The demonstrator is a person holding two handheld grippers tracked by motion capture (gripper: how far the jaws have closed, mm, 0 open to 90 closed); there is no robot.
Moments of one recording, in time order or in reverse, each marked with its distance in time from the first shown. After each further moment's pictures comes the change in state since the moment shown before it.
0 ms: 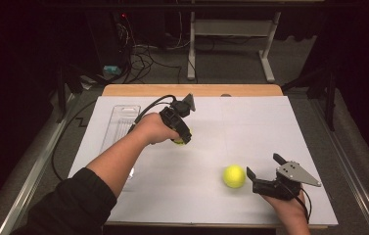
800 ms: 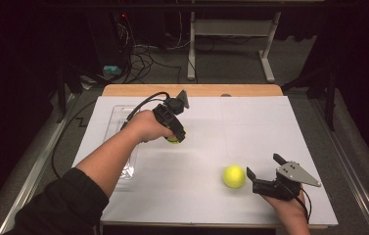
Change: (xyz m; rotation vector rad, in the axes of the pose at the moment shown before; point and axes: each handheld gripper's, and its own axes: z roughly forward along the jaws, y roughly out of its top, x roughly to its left) left arm 0.009 -0.012 -0.014 0.008 0.001 -0.026; right arm 0.000 0.000 0.000 0.001 -0.001 -0.003
